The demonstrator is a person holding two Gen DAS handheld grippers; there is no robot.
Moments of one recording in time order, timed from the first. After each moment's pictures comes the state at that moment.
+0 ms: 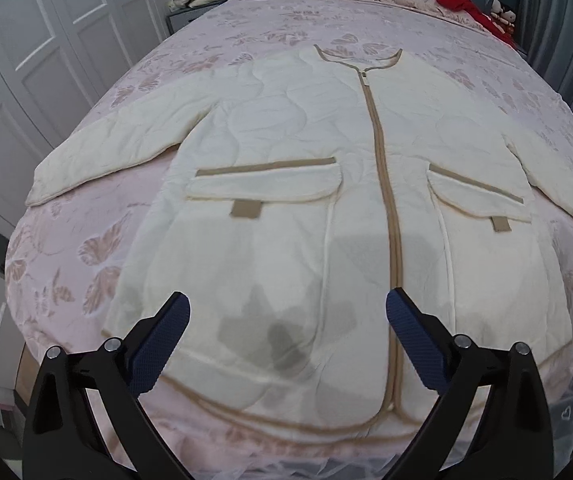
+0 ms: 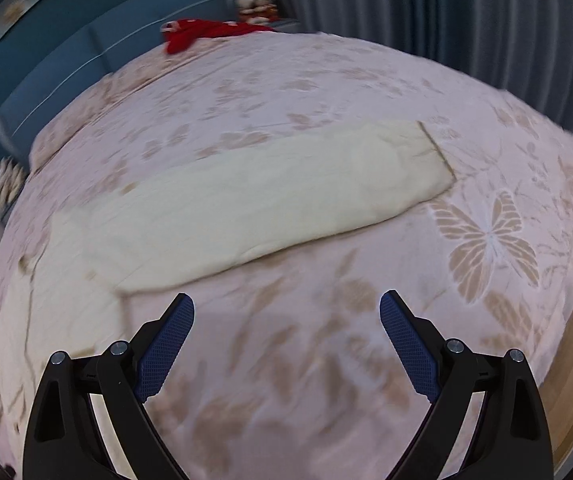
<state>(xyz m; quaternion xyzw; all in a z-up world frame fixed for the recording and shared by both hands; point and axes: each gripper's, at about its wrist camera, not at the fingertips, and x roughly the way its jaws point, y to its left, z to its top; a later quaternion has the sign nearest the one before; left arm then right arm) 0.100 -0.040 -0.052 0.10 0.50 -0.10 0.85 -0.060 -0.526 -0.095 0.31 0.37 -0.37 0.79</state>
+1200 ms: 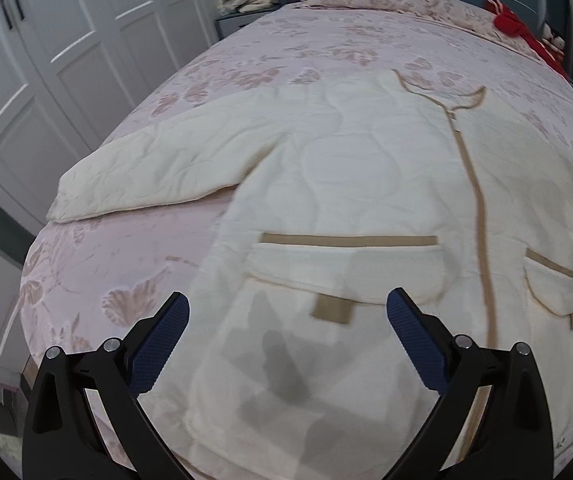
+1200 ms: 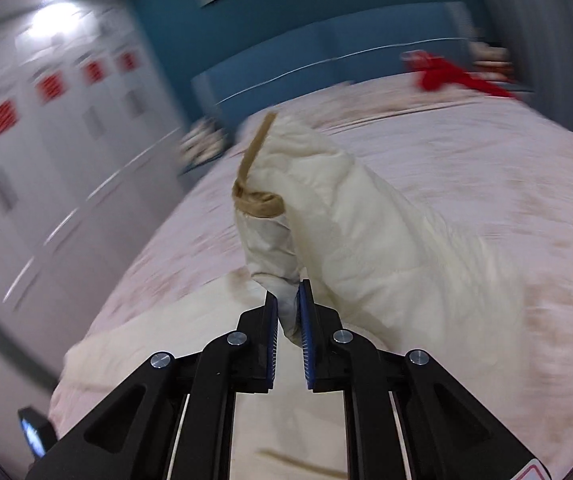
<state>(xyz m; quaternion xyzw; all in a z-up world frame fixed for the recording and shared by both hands) 0.190 0.003 -0.065 0.09 0.48 -0.01 0.87 0.196 -0.373 0.042 0.21 0.30 0.01 0.93</state>
